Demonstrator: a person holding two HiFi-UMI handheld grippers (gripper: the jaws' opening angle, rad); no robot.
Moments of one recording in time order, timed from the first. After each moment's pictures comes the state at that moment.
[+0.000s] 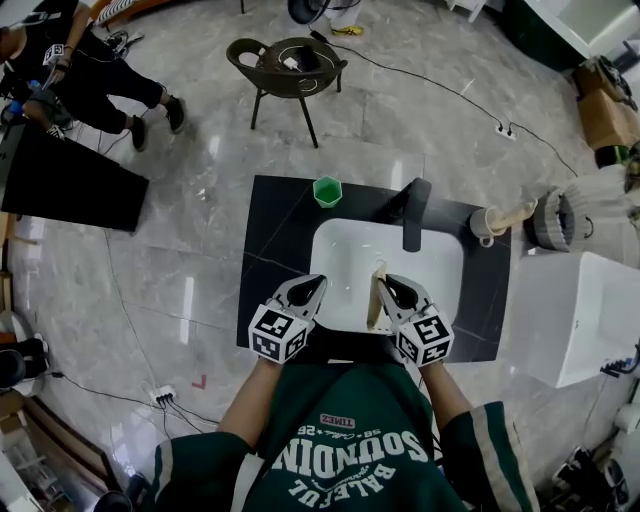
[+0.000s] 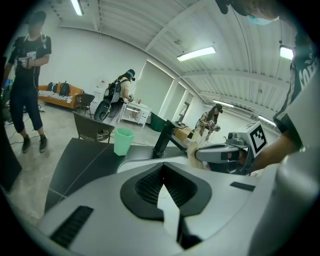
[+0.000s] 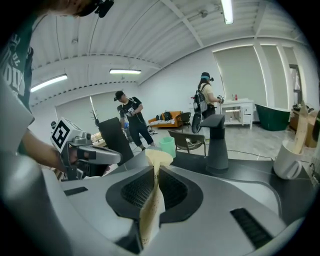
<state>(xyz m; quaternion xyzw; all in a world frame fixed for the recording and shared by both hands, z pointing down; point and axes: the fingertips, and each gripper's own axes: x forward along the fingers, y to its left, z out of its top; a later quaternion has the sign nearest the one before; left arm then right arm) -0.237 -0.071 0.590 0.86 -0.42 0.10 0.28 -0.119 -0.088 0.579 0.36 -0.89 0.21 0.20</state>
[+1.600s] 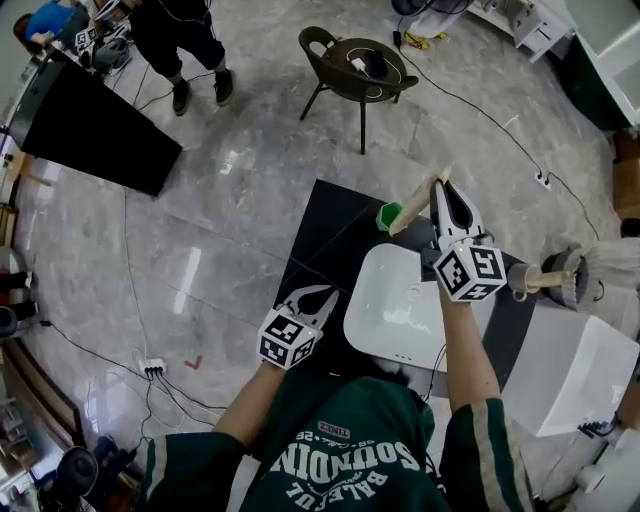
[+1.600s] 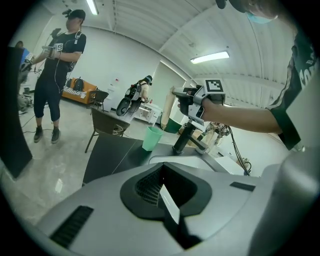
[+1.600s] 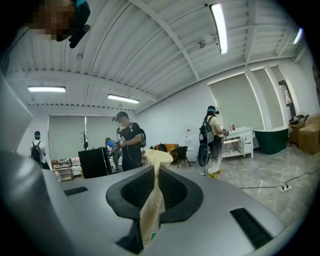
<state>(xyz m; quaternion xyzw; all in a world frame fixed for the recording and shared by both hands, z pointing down) -0.338 -0.079 0.616 0.83 -0.46 0.09 0.31 -0.244 -0.323 0.450 0.43 -0.90 0.11 0.03</state>
